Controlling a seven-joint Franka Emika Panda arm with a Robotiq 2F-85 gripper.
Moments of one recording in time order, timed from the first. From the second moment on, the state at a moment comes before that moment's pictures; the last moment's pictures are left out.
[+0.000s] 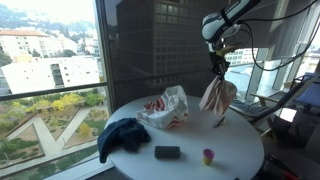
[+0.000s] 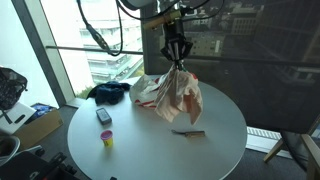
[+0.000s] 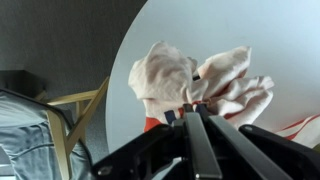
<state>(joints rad) -0.06 0.26 -0.10 -1.80 -0.31 1.89 0.10</state>
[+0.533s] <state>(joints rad) -0.03 -0.16 -0.03 -2.22 -0.23 1.85 -0.17</state>
